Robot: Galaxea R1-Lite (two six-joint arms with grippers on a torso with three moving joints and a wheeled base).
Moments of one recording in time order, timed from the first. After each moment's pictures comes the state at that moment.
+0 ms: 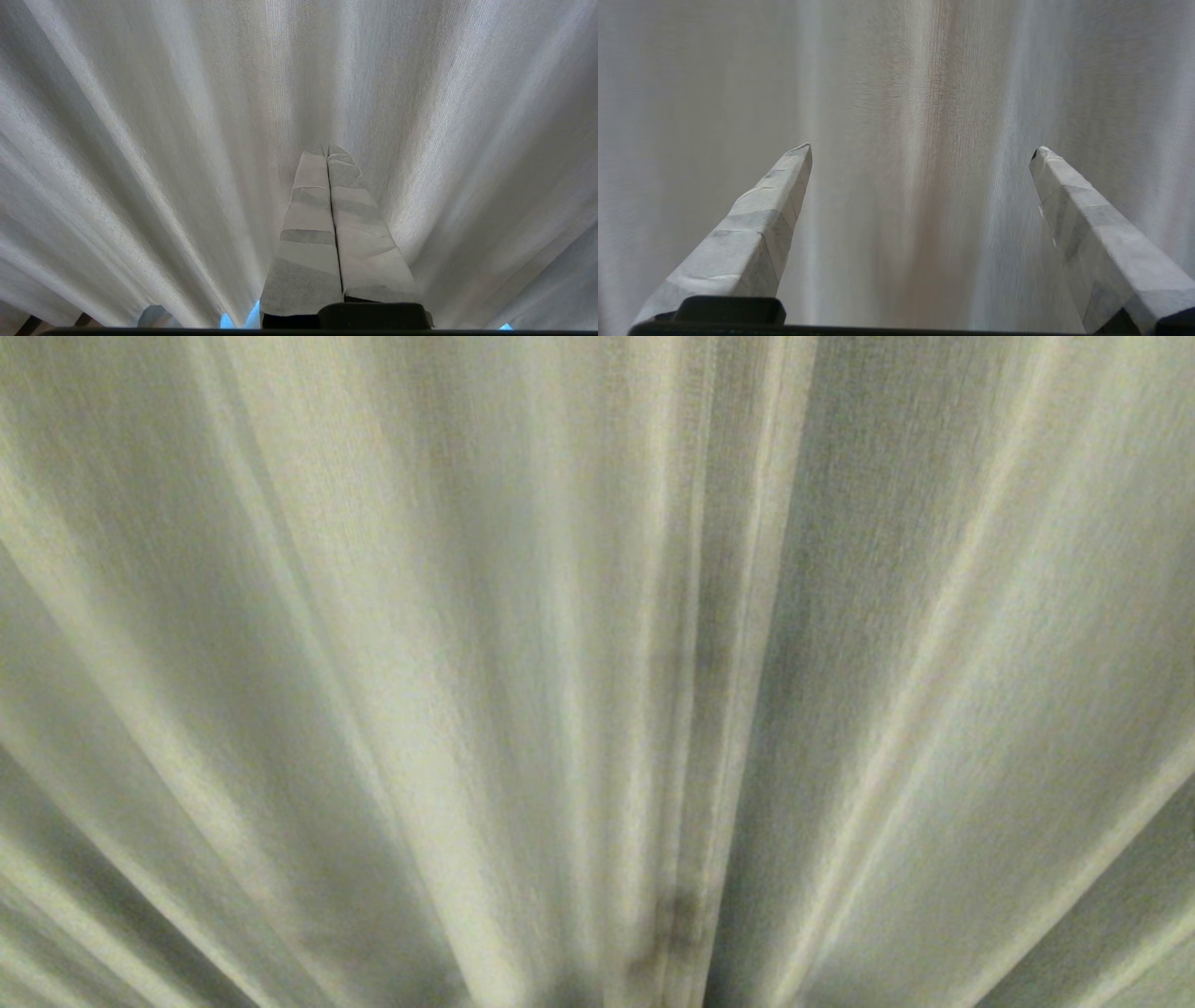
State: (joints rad) left arm 0.00 0.00 -0.04 0.11 0.00 0.02; right arm -0.19 0.90 -0.74 -0.69 0.08 0.01
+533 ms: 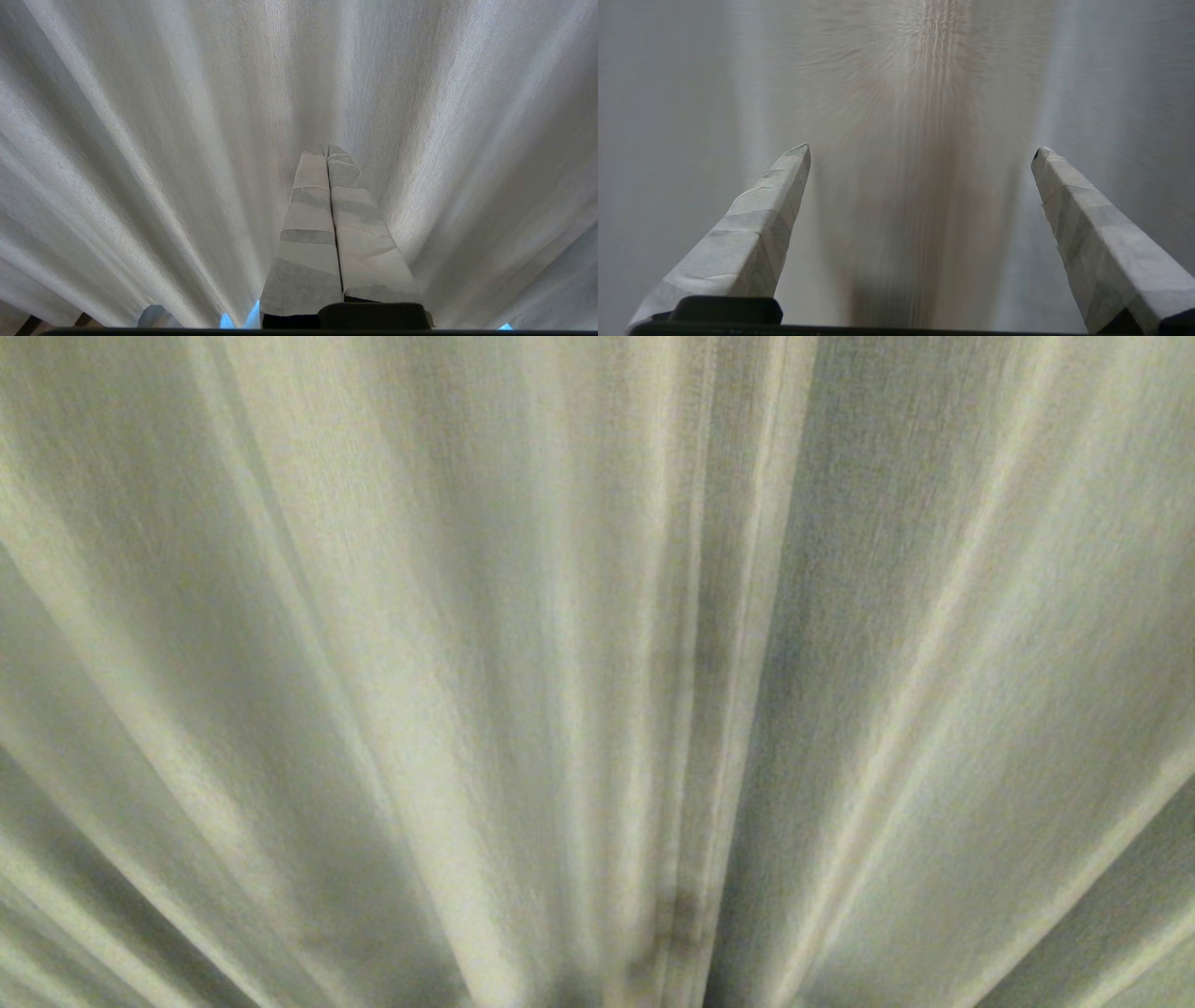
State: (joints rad) left arm 0.00 0.00 -0.04 0.11 0.00 0.02; right arm -0.20 1.18 -0.99 -0.69 0.09 0.01
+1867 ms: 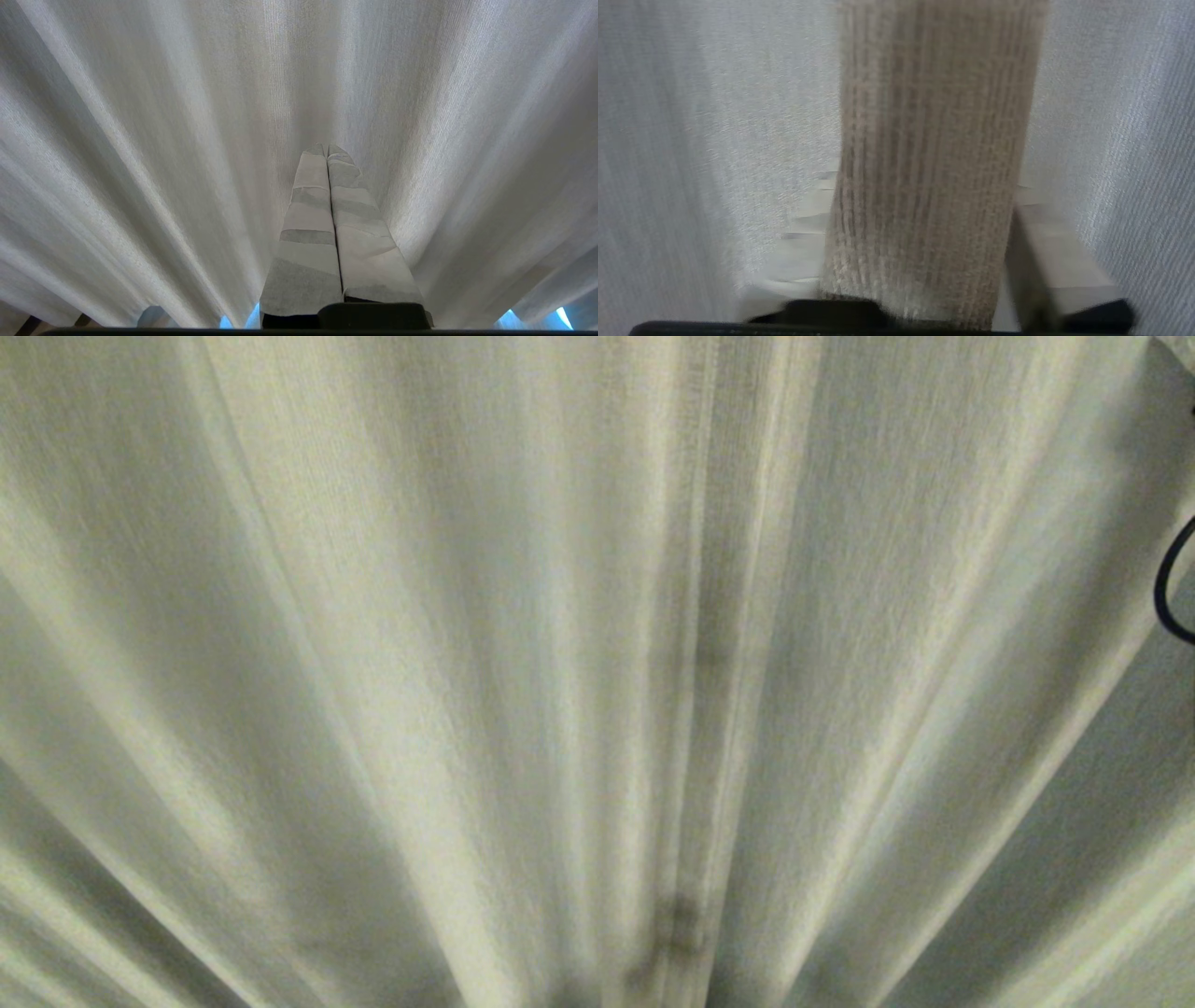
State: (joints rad) left arm 0.00 0.00 -0.04 0.11 0.00 0.02; right arm -0.19 1.52 -1.25 -0.73 0.16 0.03
